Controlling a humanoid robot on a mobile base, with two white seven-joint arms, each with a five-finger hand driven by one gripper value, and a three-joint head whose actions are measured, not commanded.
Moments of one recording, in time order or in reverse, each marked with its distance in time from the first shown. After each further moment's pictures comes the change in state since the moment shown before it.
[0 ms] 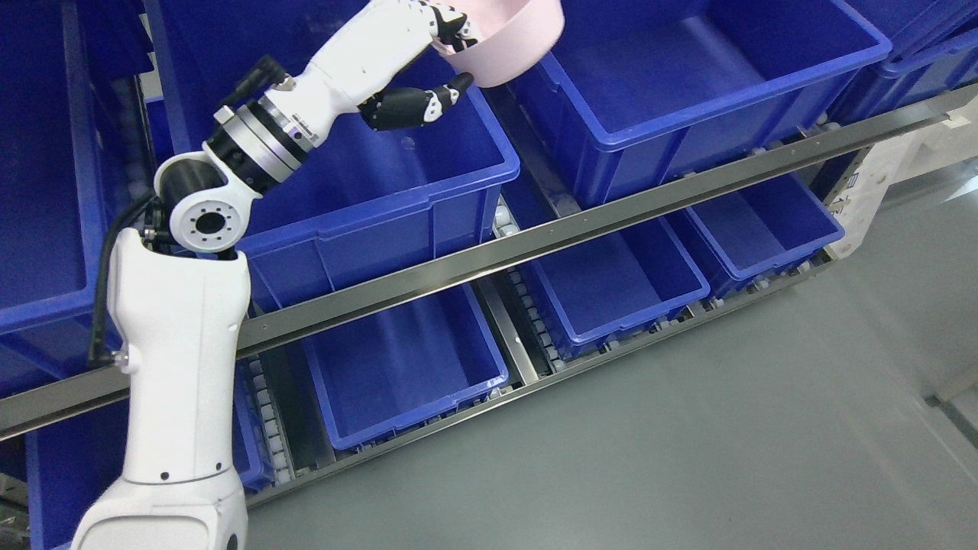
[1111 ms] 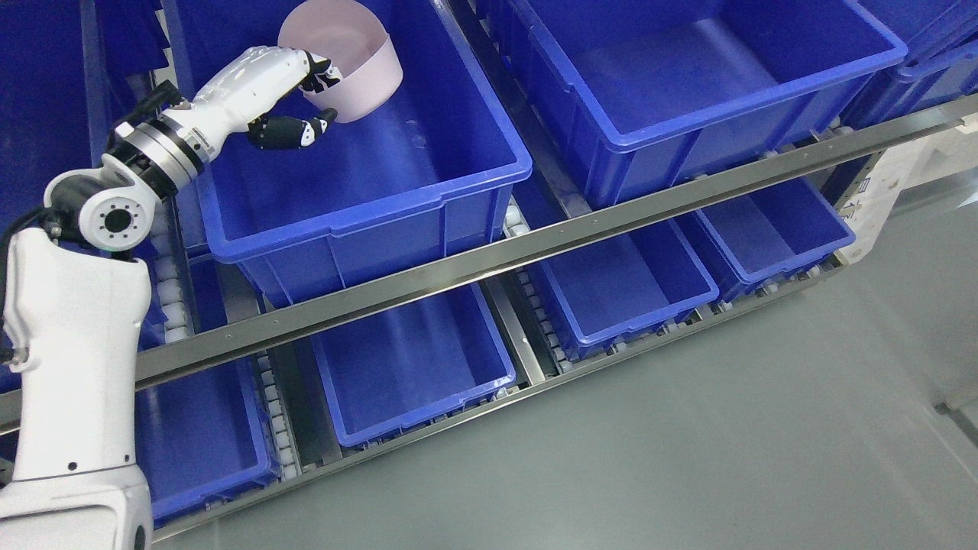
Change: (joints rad) left arm -0.003 0.195 0.025 0.201 -0.101 0.050 0.005; right arm 0.000 0.000 0.000 0.000 0.000 0.000 -0.005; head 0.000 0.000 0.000
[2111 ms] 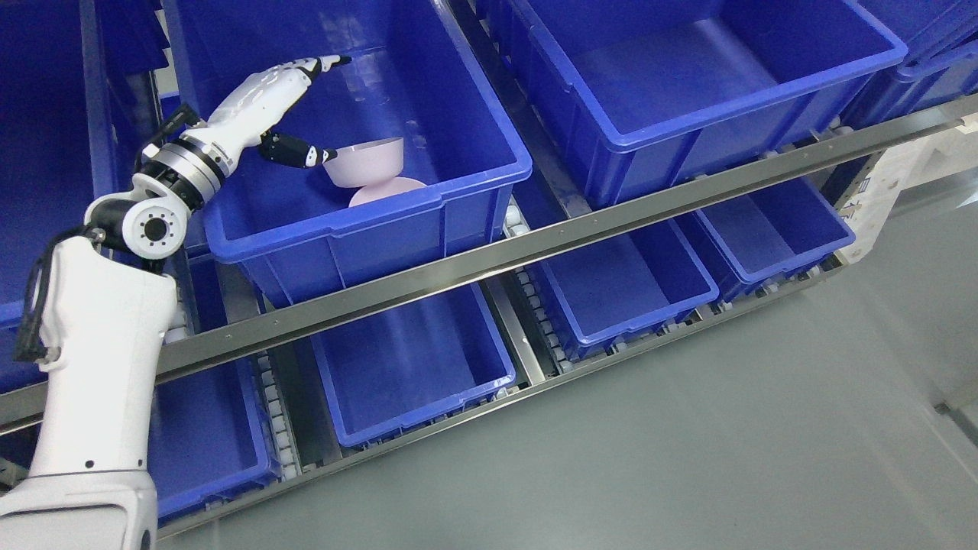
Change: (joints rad) left arm 0.003 -0.027 -0.037 0.102 0.018 0.159 0.224; right arm 0.000 0.000 0.000 0.000 0.000 0.000 -0.001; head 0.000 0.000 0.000
